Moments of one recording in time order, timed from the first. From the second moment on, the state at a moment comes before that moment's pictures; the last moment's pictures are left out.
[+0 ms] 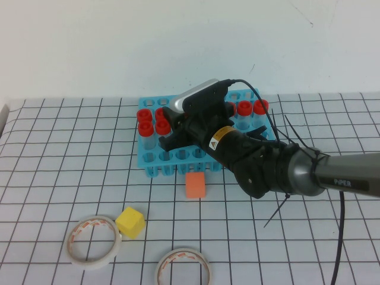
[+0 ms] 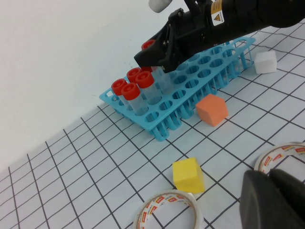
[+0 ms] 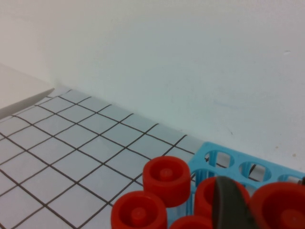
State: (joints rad) right arm 0.64 2.24 -1.46 0.03 -0.58 -0.04; left arm 0.14 -0.02 -0.33 -0.81 0.84 1.07
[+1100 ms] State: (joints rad) right arm 0.64 1.52 -0.98 0.01 -0.46 0.01; left arm 0.14 -0.02 -0.33 -0.81 0.84 1.05
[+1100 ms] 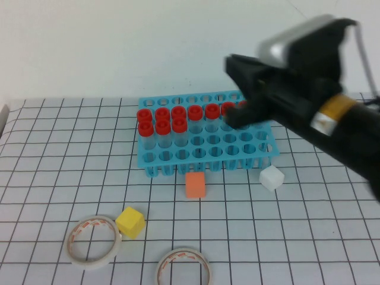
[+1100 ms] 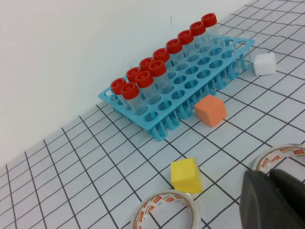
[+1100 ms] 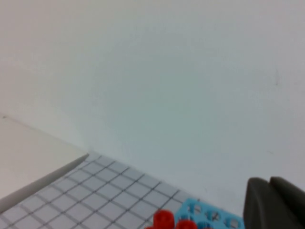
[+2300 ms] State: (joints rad) right arm 0.50 0.29 -0.13 -0.08 0.18 0.04; left arm 0.14 -0.02 -0.33 -0.81 0.85 1.05
